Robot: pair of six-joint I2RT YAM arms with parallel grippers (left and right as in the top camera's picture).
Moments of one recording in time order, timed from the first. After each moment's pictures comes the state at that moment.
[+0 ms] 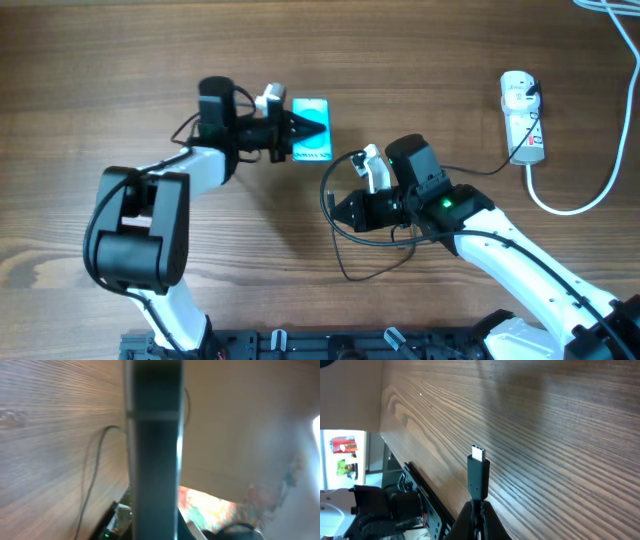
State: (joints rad) left arm -0.16 1.93 0.93 0.43 1.26 -1.25; right arm 0.54 1.36 0.77 -0.37 -0.67 0.49
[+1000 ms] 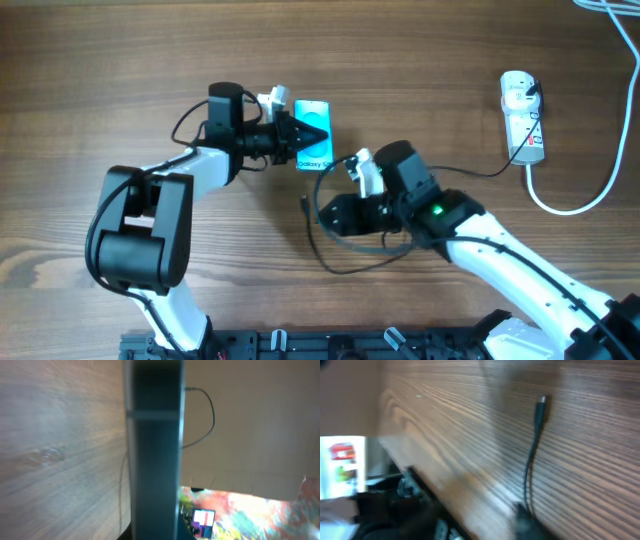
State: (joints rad) left arm -0.17 1.93 0.93 0.32 1.15 -0.91; right arm 0.62 1.36 0.77 -0.33 -0.57 0.59
